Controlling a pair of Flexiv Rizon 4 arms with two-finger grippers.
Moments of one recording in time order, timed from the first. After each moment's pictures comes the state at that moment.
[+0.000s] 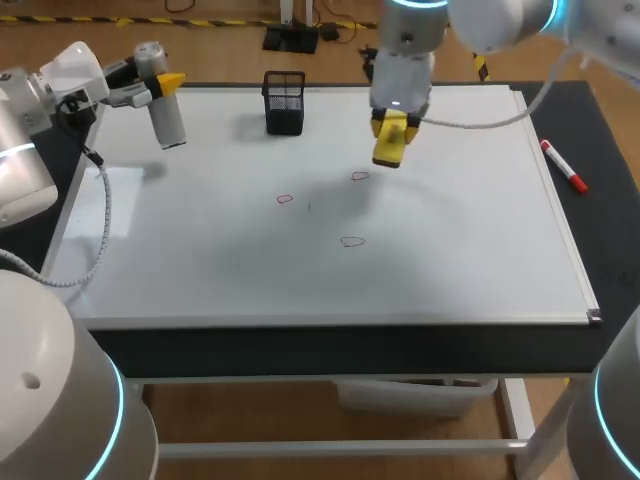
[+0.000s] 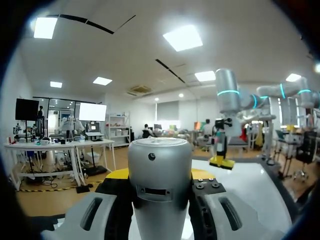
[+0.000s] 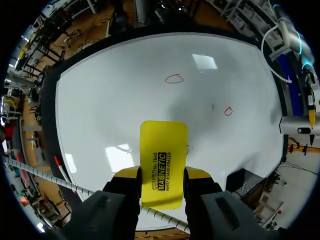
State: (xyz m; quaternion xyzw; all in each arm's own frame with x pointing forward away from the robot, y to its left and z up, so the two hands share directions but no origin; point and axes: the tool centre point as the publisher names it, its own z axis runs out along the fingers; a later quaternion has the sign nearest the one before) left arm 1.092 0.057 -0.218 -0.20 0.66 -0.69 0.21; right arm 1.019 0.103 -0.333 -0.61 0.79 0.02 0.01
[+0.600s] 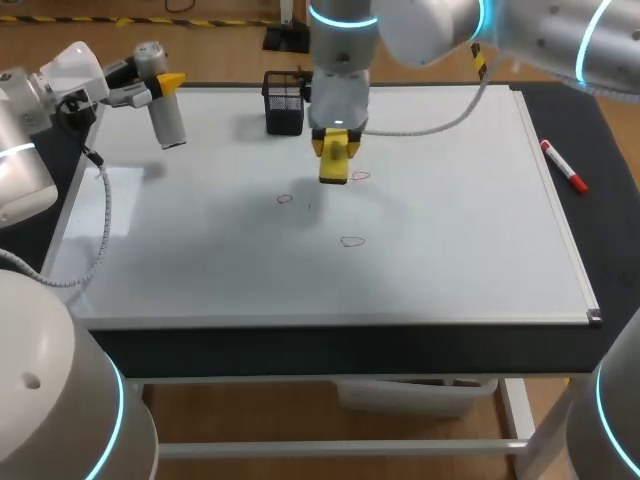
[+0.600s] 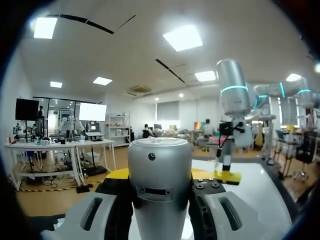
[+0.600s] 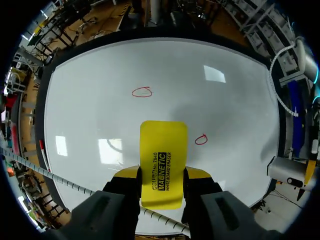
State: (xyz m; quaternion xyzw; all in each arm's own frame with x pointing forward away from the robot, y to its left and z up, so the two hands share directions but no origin) left arm 1.091 0.057 -0.218 -0.20 0.66 -0.69 0.21; right arm 0.997 0.205 -0.351 -0.69 0.72 0.03 0.00
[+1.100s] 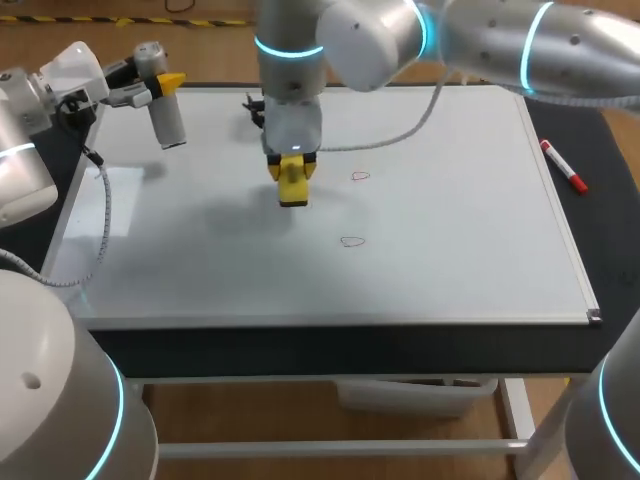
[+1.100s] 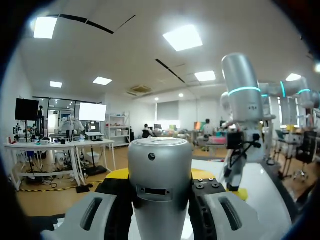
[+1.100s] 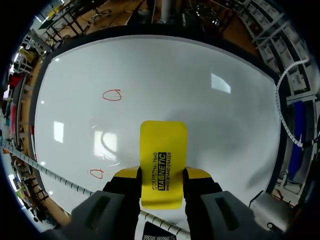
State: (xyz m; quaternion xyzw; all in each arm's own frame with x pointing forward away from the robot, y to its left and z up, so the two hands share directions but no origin) left arm 1.091 0.057 -0.218 -0.20 0.66 -0.69 0.21; right arm 0.973 0.275 -0.380 -0.74 0.67 0.02 -0.01
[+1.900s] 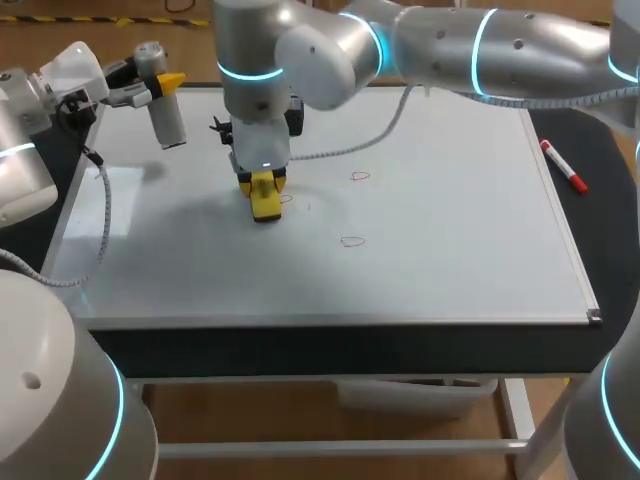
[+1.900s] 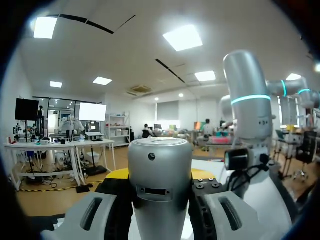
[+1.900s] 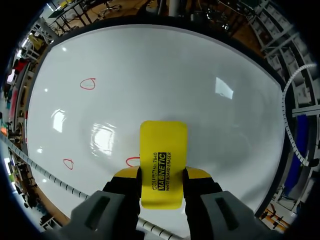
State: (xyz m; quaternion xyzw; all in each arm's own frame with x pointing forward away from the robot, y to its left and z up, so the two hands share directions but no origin) left arm 1.091 0.057 -0.218 -0.20 0.66 -0.69 0.21; right arm 0.971 0.323 -0.413 -0.77 0.63 0.02 -0.01
